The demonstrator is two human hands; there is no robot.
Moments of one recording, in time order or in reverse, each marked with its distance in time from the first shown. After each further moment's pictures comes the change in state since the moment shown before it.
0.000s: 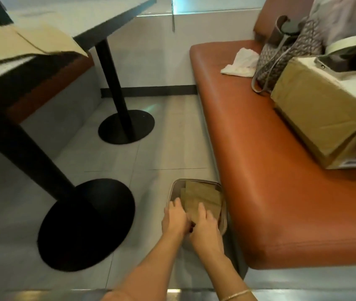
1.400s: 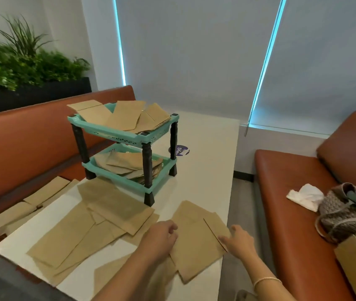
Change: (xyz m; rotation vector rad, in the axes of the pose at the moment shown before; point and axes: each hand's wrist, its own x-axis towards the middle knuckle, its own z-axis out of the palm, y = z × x) left_hand -0.119 -0.087 -0.526 -0.161 0.262 0.150; right_hand -0.062 -0.380 -0.221 -0.109 -0.021 -0.078
